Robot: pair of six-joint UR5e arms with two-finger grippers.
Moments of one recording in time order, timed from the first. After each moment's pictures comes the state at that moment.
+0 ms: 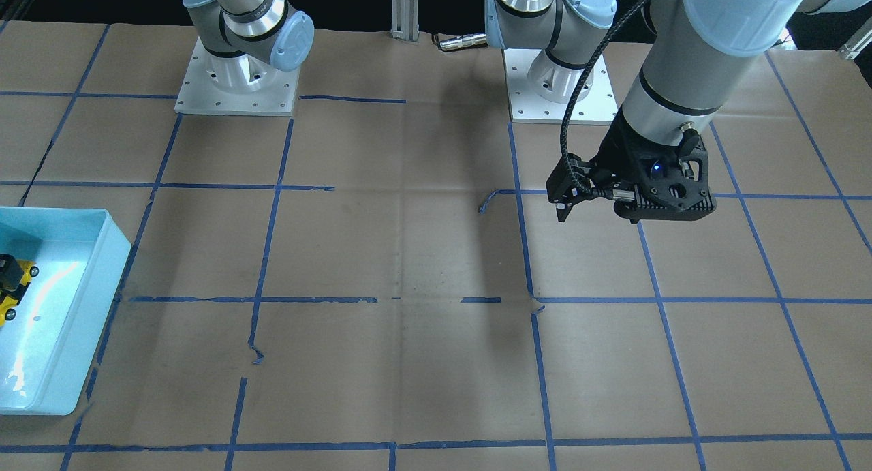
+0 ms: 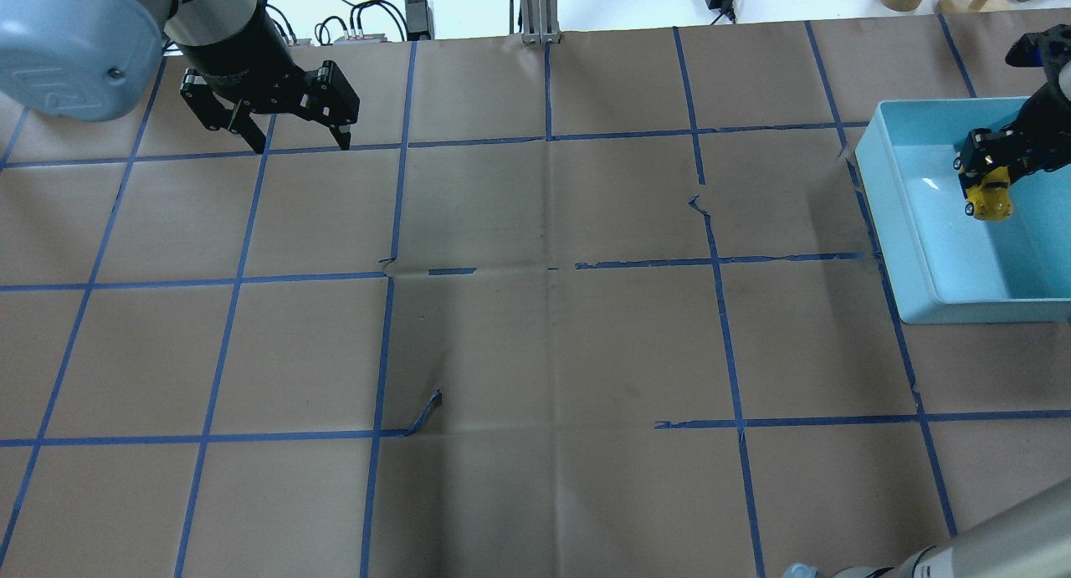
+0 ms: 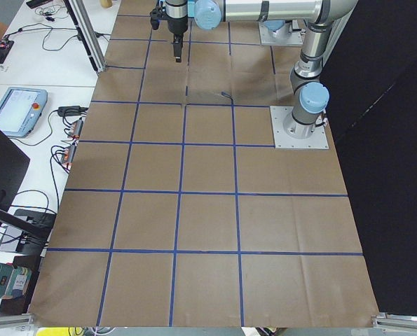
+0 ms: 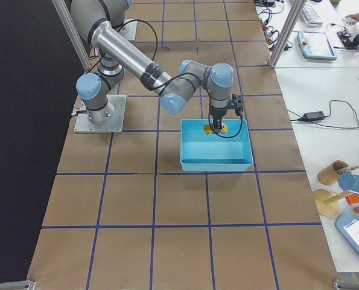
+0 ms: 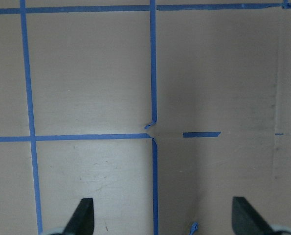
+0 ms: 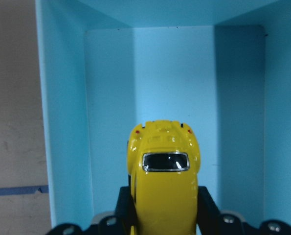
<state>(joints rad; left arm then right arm) -1.56 -1.72 -1.48 -1.49 1.57 0.02 1.02 -1.21 1.68 -2.10 -1.56 -0.47</state>
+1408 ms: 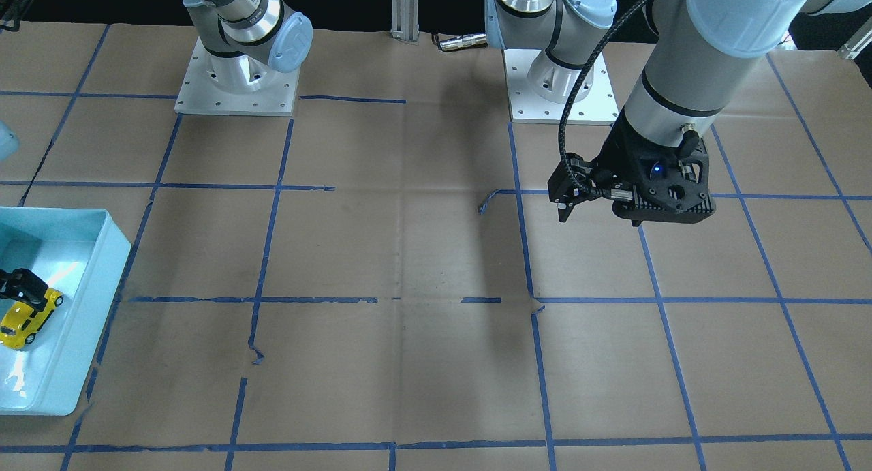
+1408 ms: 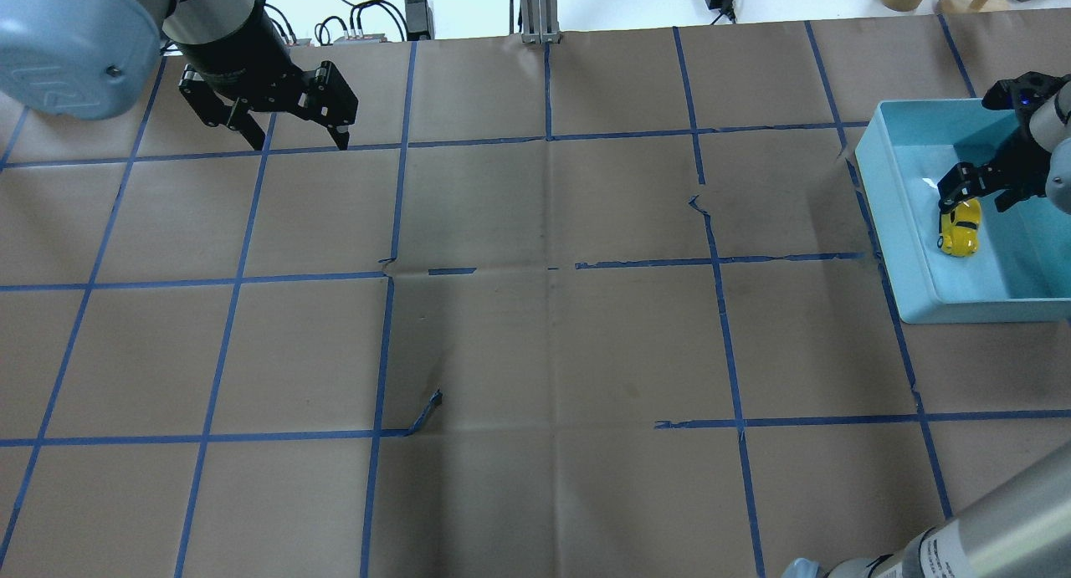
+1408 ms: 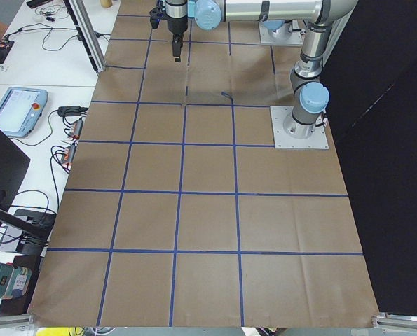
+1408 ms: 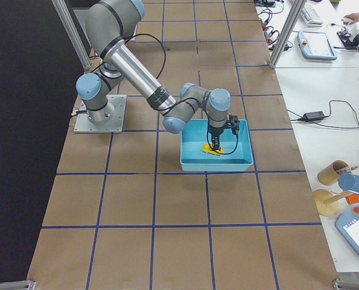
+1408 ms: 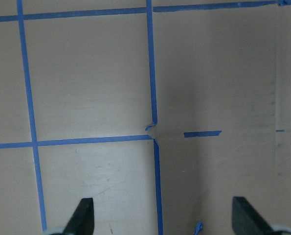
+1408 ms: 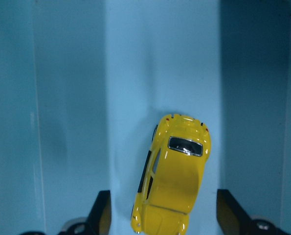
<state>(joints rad) -1.56 -1.72 -1.48 -1.48 1.57 0.08 1.00 -1.16 1.74 -2.23 -1.57 -0.54</state>
